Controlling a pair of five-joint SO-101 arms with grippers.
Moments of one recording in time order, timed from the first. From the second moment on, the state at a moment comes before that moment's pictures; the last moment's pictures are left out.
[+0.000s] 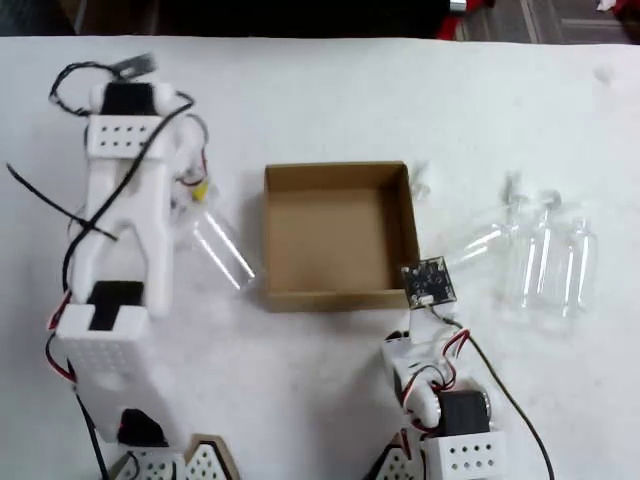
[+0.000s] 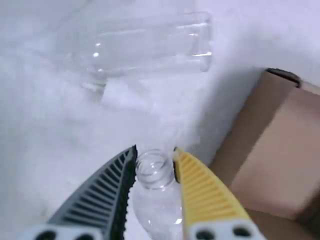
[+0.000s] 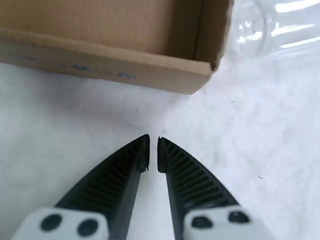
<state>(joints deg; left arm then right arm) -5.3 22.8 -30.2 101.2 26.1 -9.1 -103.2 96.4 72.8 8.0</state>
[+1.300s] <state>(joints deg) 15.7 -22.2 7.6 61.2 10.3 -9.1 -103.2 96.4 72.8 8.0</state>
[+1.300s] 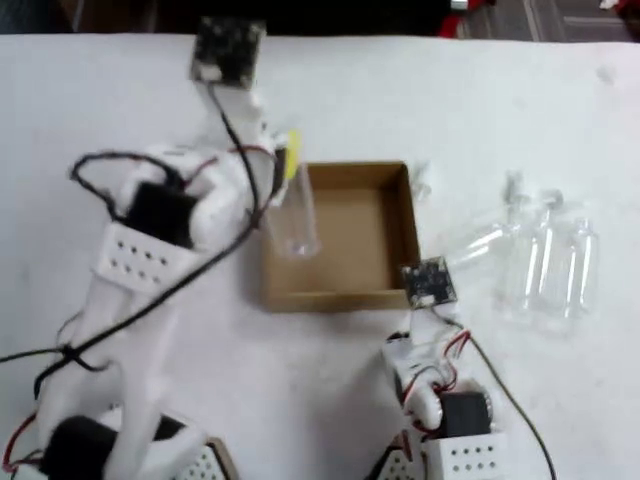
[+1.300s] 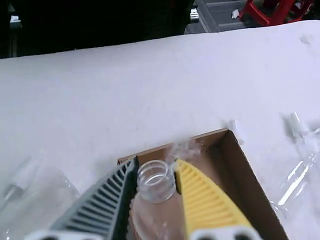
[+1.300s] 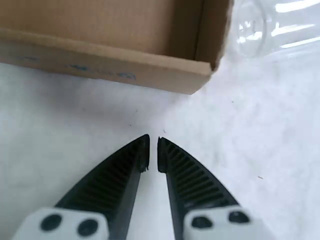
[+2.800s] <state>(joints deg) 20.8 5.4 43.3 -26.3 -7.5 -9.1 -103.2 96.4 72.8 8.0</state>
